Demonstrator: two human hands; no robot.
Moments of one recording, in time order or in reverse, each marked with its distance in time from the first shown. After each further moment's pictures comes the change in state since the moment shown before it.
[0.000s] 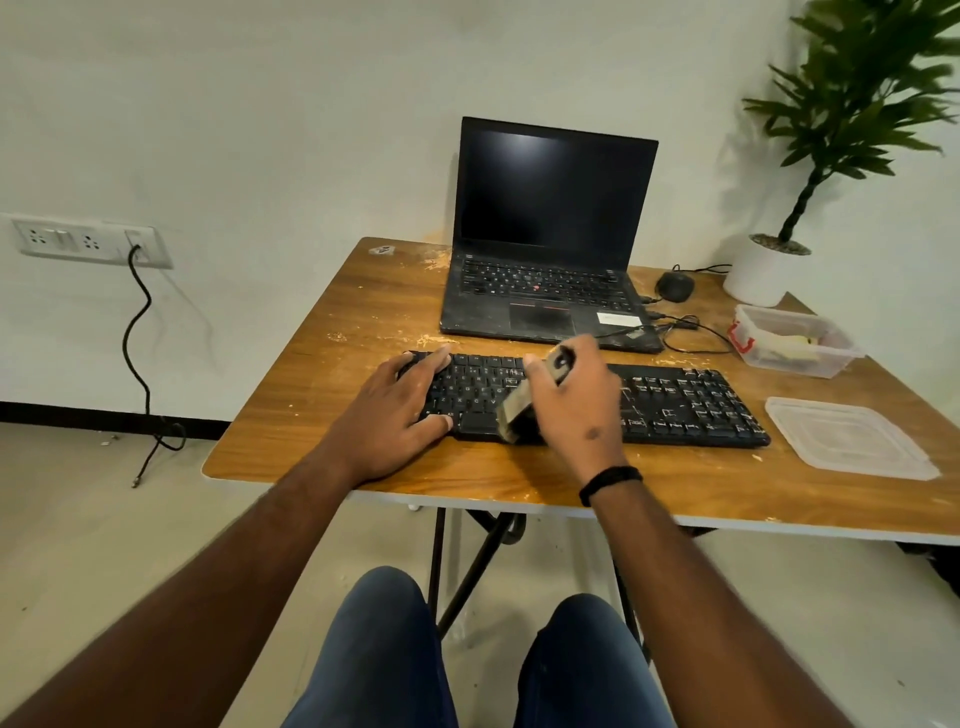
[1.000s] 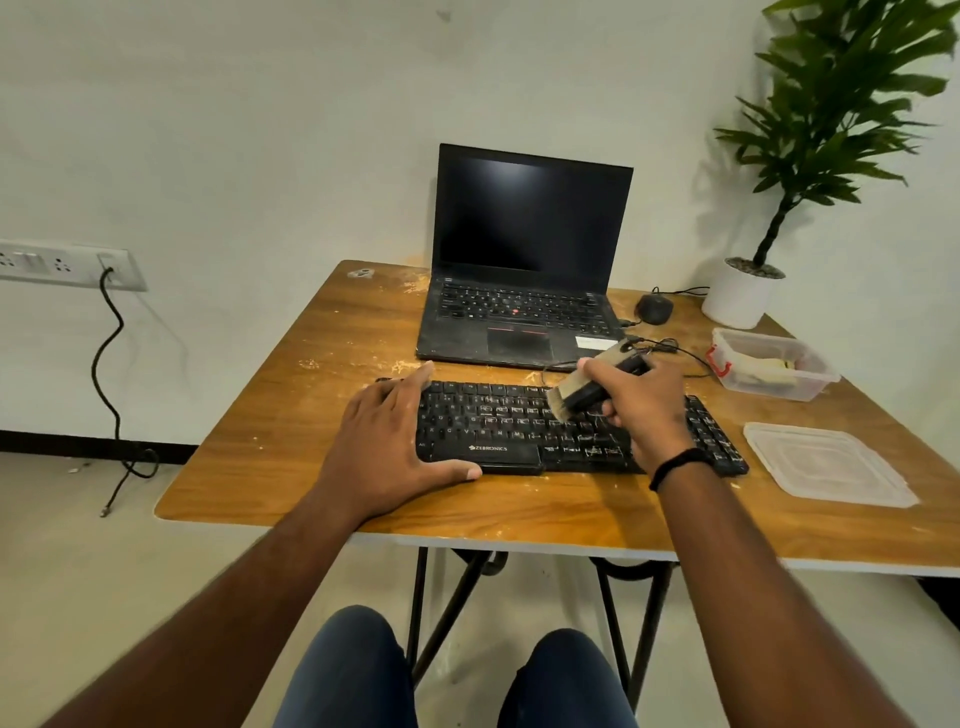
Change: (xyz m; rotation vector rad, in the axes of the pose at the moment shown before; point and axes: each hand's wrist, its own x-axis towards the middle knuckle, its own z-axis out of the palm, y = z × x) left_hand 0.011 0.032 0.015 0.124 0.191 -0.049; right_hand 0.059 0.038 -0.064 0.390 0.032 0.294
